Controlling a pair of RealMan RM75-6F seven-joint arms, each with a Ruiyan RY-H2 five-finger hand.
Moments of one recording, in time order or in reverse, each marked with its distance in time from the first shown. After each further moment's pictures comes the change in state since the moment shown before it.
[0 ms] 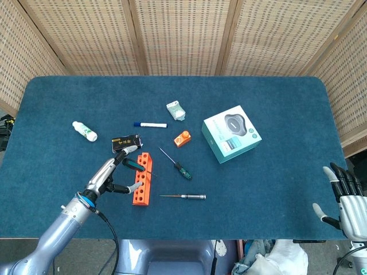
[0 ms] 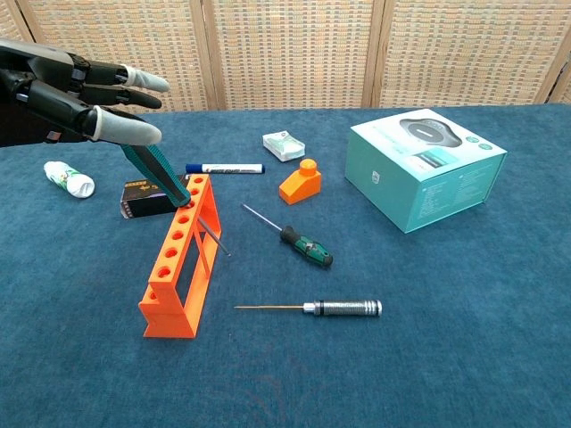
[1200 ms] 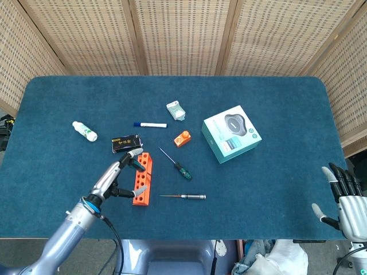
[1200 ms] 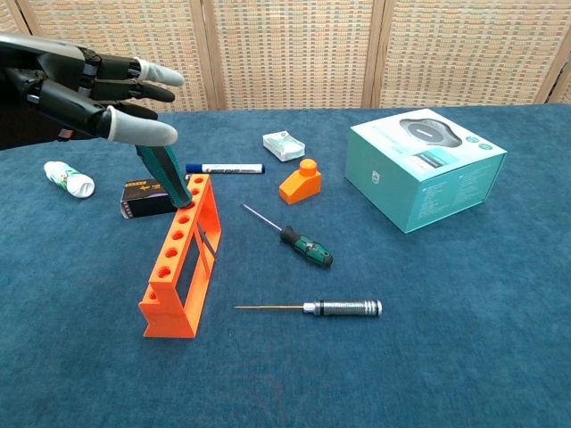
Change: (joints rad) left arm -0.017 -0.068 0.043 -0.036 0.065 0.106 0.033; right arm -0.001 0.001 -0.002 -0.006 -0.014 0.007 -0.008
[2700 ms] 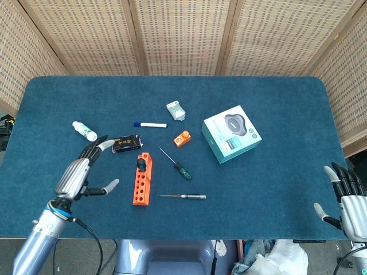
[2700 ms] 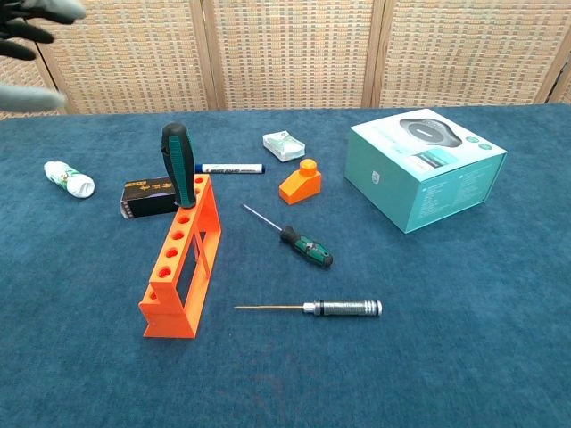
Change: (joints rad) left arm 0.209 0.119 0.150 0.035 0.464 0.185 0.130; right arm -0.002 0.000 0.005 0.001 0.014 -0.001 -0.014
